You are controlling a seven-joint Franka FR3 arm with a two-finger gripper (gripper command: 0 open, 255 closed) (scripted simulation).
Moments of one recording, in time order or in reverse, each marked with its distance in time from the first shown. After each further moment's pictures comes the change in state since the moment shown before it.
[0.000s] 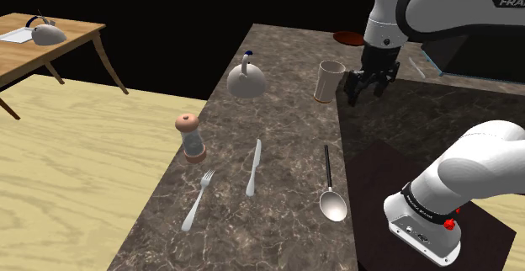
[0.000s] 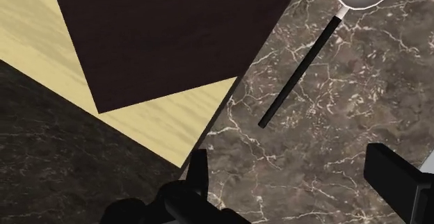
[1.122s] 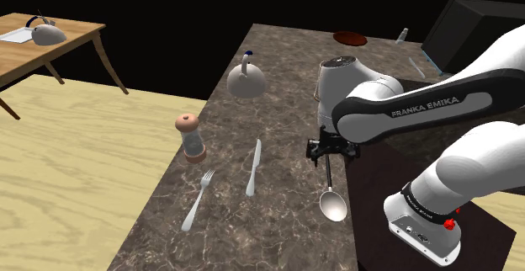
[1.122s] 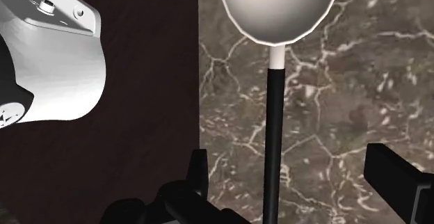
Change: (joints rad) arm -0.046 0.315 0.461 -0.238 0.302 0.462 0.678
